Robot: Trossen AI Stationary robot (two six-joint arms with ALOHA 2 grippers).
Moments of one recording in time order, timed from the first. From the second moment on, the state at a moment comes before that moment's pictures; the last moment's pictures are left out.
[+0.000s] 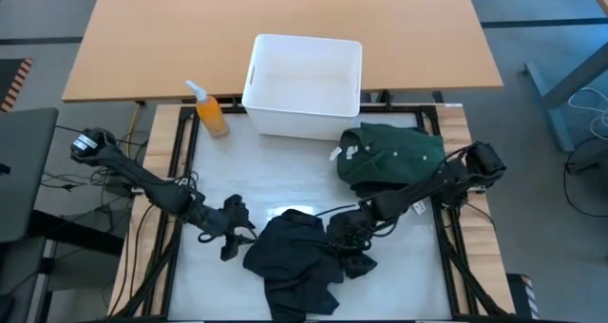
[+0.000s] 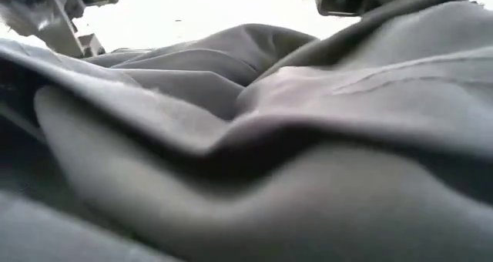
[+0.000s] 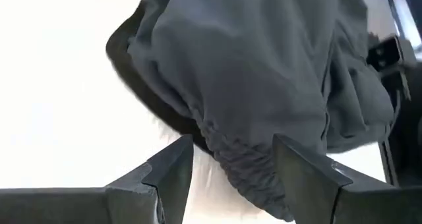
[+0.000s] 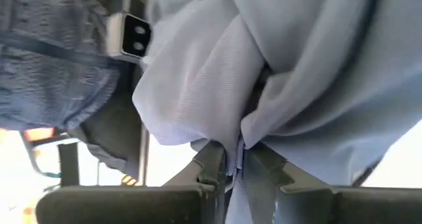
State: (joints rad) left arm -0.50 1.13 0.64 -0.23 -0.21 -0.60; right arm 0.36 1.66 1.06 -0.31 -0.40 0.51
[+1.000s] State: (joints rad) left arm -0.62 1.46 0.36 0.63 -0.24 -1.02; right arm 0.43 1.63 1.06 -0.40 -0.18 0.49
